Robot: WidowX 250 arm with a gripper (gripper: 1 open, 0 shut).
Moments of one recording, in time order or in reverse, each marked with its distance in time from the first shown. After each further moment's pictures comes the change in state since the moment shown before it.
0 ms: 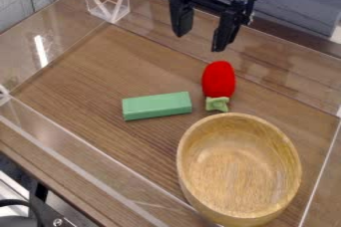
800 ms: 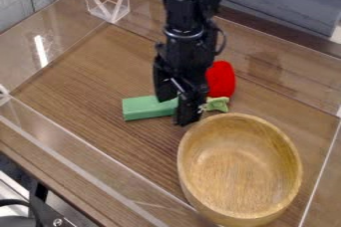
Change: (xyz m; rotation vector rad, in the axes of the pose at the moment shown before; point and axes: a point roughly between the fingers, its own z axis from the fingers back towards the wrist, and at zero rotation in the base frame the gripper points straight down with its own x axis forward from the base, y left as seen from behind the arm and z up) arm -0.045 0.006 -0.079 -0.037 0.028 -0.454
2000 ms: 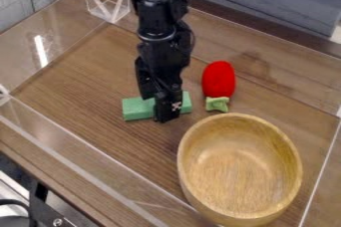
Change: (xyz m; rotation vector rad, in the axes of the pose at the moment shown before) arm -0.006 0.030 -0.012 0.021 -0.069 -0.055
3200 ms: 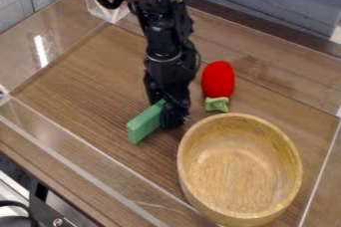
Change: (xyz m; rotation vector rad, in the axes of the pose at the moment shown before) arm 0.011 -0.015 -0.030 -0.018 0.010 0.048
